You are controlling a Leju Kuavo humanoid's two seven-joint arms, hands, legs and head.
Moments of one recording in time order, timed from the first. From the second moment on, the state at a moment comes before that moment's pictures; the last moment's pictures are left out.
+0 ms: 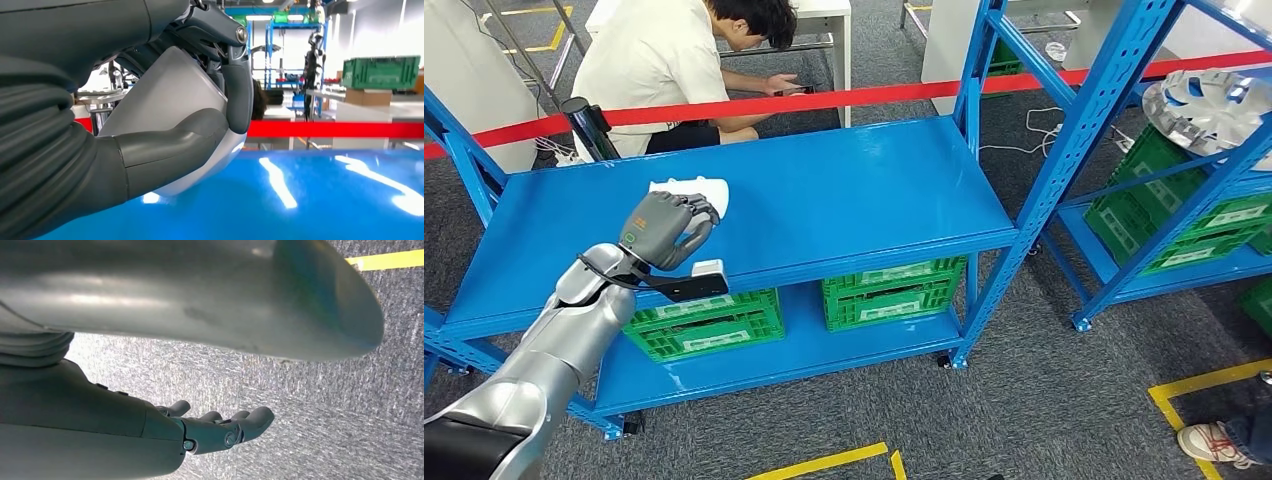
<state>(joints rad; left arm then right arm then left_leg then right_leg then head) -0.83 0.10 -0.44 -0.45 -0.94 0.12 -0.56 -0.06 0.12 -0.99 -0.19 1.41 0.04 -0.24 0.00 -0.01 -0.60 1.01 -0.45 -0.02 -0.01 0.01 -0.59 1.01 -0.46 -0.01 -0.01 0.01</state>
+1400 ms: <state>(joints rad) -0.79 0.08 -0.51 -0.40 -1.05 0.12 -0.47 -0.06 0.12 -0.99 -0.19 1.42 0.04 -0.24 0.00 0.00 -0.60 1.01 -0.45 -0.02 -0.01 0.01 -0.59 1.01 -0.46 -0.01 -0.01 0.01</state>
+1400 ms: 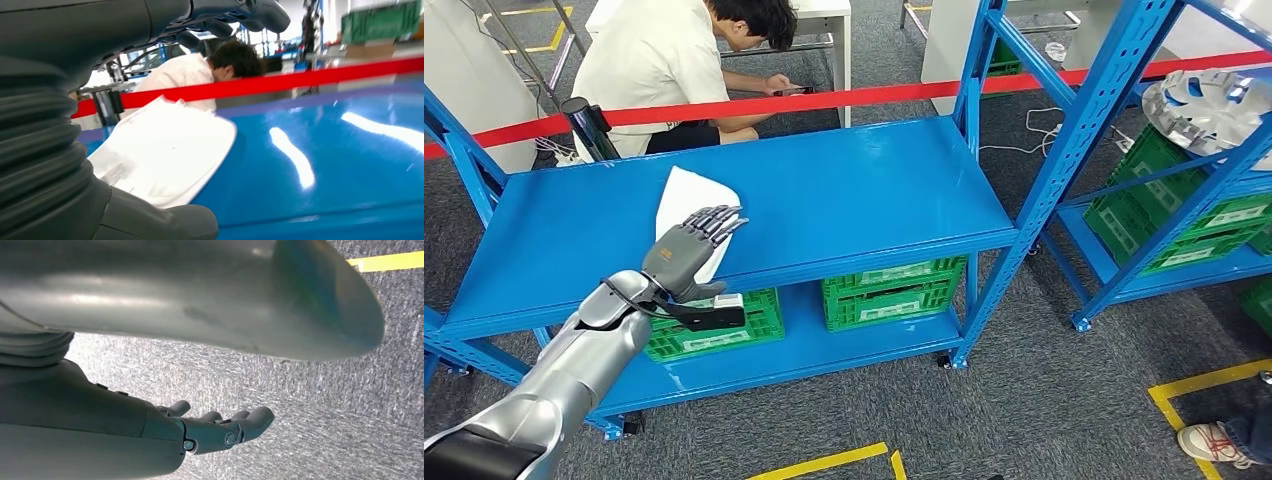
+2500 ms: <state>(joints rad) -0.89 0.15 -0.54 -0.30 -1.19 -0.14 -0.11 -0.07 0.12 -0.99 -0.19 1.43 0.04 -0.24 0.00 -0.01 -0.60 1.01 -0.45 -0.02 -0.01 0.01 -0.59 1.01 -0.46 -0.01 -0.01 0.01</state>
